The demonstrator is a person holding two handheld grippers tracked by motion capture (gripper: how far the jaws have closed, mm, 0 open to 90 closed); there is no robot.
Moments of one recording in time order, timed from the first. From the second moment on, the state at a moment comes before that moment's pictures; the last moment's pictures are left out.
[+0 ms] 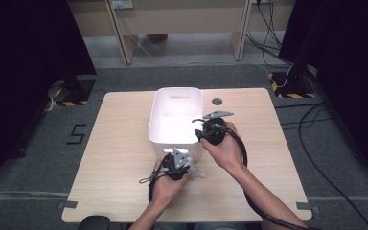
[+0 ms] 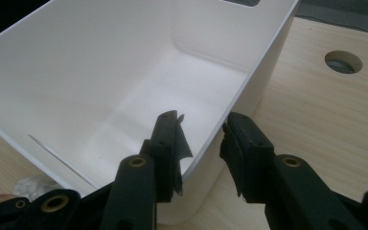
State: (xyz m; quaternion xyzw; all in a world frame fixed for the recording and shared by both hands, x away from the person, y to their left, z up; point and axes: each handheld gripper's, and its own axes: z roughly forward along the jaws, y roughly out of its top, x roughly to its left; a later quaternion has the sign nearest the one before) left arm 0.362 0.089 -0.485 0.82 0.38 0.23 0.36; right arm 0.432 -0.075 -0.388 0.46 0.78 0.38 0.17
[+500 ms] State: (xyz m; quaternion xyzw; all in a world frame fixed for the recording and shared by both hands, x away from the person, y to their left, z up) left arm 0.363 0.086 -0.489 0.82 0.38 0.23 0.36; right arm 0.432 -0.075 -0.388 0.46 0.78 0.38 0.17
